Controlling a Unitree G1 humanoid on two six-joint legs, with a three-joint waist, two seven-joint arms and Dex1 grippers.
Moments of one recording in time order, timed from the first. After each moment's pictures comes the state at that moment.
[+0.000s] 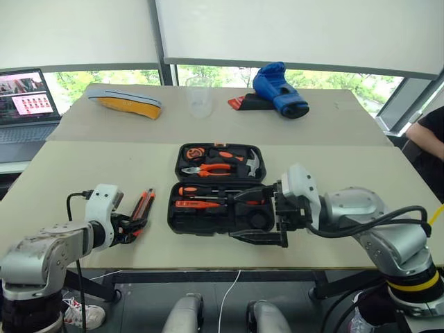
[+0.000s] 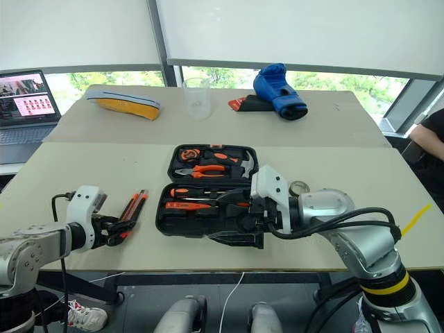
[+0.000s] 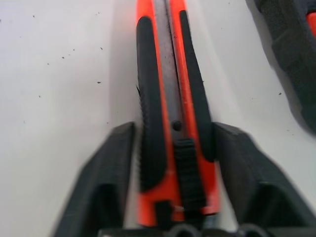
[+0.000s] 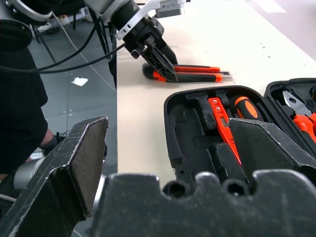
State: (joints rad) left arm -0.20 0.68 0.32 -0.41 -0.47 1.37 -0.46; right arm -0.45 -0.74 0.14 -0.56 0.64 0.70 0.94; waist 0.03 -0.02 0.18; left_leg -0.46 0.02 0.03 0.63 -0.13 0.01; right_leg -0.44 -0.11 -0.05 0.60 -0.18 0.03
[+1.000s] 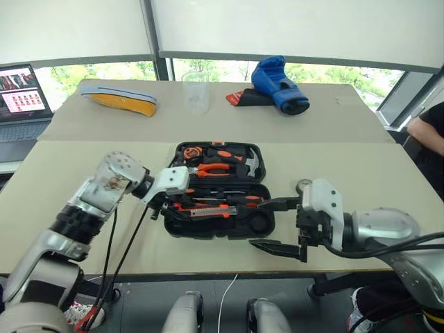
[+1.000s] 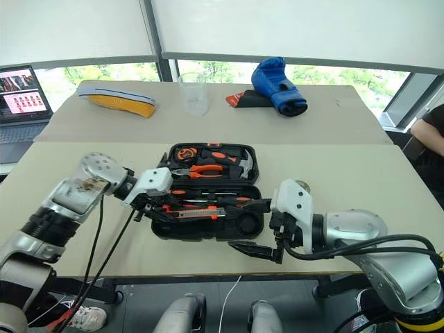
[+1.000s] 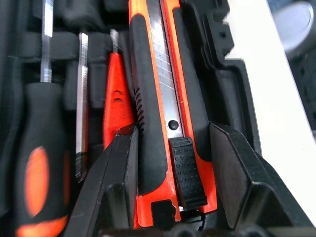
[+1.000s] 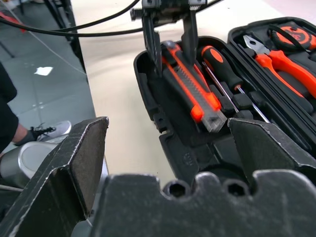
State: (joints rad) left arm -0.81 0.78 -0.43 0.21 -0.11 0.30 -1.55; right arm -0.21 -0.85 -0.05 -0.76 0.73 0.80 0.76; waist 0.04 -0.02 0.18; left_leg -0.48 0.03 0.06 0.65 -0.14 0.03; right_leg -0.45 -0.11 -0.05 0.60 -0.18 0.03
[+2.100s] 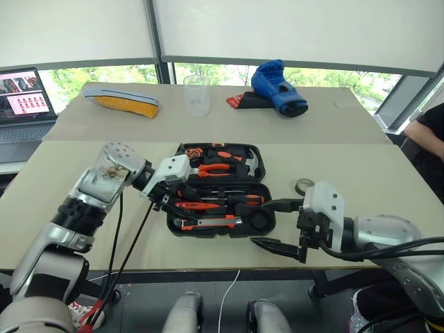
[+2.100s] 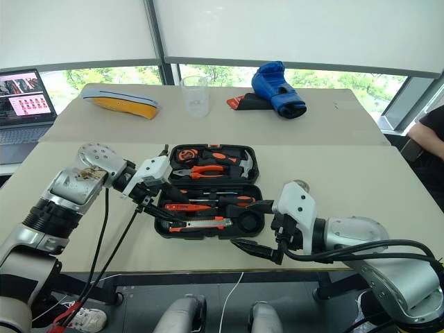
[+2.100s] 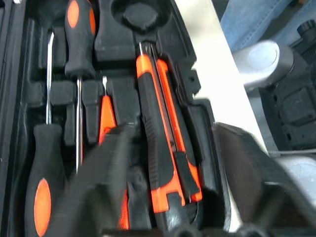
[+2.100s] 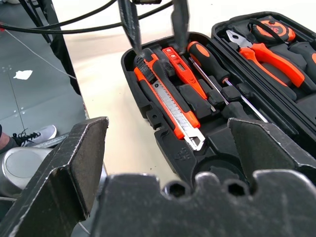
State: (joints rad) left arm -0.84 0.76 -0.37 0.22 -0.18 0.34 -1.60; right arm -0.18 -0.85 -0.05 -0.76 0.73 0.80 0.72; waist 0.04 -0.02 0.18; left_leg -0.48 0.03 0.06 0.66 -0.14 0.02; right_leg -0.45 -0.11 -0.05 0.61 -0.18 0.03
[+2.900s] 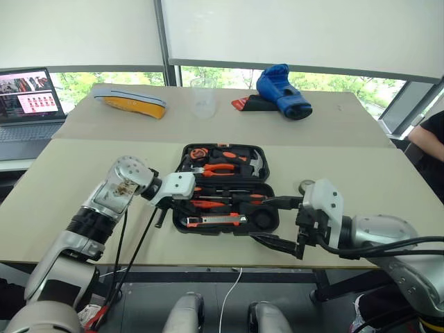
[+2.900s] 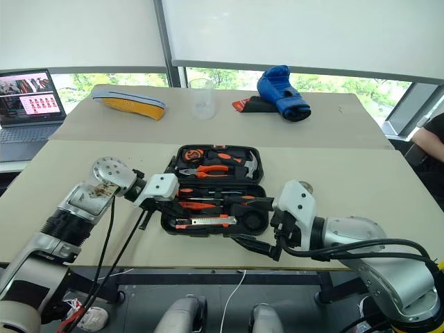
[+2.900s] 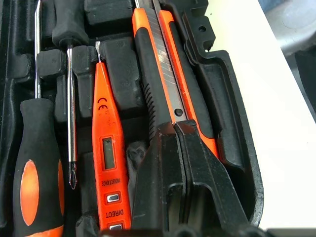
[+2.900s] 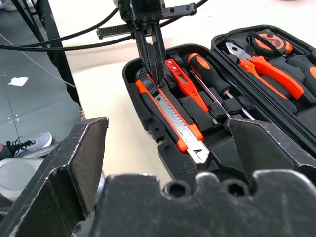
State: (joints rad) left arm -0.79 0.68 -0.37 0.34 -0.06 0.11 -1.52; right arm -0.18 -0.81 -0.05 -0.75 0.71 0.79 0.69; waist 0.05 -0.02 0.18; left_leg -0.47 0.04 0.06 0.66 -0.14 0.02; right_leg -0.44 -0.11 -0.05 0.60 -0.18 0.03
